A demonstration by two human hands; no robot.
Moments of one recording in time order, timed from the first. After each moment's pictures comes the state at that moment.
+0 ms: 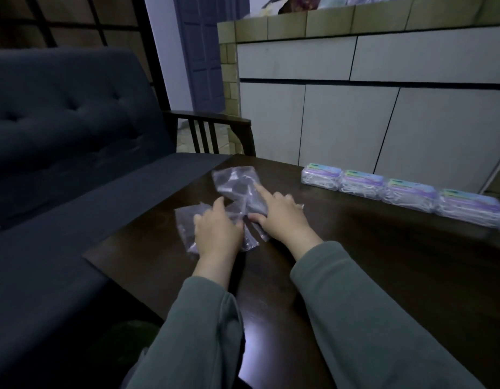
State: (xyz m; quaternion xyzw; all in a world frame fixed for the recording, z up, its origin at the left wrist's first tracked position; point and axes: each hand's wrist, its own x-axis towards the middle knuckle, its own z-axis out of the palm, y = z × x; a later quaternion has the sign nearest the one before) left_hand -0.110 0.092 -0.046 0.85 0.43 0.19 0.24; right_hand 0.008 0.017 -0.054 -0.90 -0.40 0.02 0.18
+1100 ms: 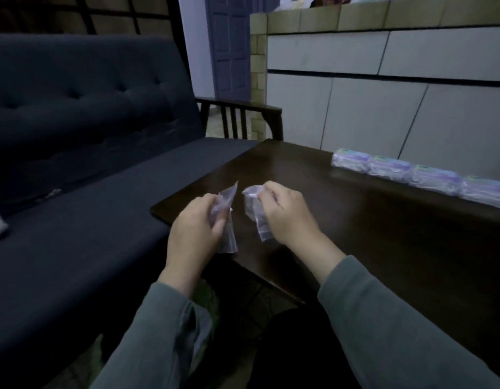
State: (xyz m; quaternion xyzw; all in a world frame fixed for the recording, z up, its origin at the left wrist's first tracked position) left_hand -0.265 0.114 -0.051 0.87 0.24 0.40 0.16; right_hand -0.148 -0.011 -0.012 -0.79 -0.41 0.04 0.47
